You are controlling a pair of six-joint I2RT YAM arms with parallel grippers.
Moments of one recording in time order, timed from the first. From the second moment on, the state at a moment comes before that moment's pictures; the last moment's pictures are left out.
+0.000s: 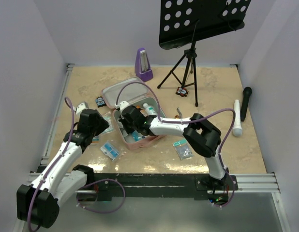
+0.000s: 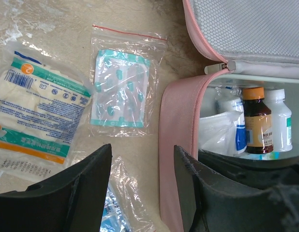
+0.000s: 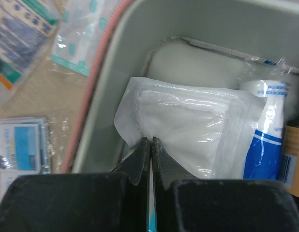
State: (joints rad) left arm -0.25 0.88 0.57 -0.44 -0.24 -0.80; right arm 1.03 2.02 1.38 -0.04 0.12 0.26
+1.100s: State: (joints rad) left arm -0.25 0.88 0.56 -0.43 -0.22 -0.80; right arm 1.01 1.89 1.39 -0.10 0.28 0.28
